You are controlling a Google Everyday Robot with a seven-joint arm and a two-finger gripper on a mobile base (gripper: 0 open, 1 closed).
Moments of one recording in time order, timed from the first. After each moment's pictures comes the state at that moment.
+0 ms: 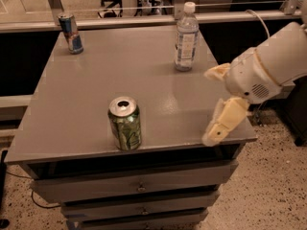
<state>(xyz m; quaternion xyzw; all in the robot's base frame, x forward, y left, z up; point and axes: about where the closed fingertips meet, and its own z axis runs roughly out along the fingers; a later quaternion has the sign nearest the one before) 0.456 -0.121 0.892 -0.61 0.73 0.18 0.26</state>
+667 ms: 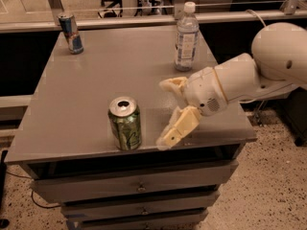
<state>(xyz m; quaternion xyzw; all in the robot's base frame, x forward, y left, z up) 0.456 -0.019 0.873 -0.59 0.65 0.35 0.33</state>
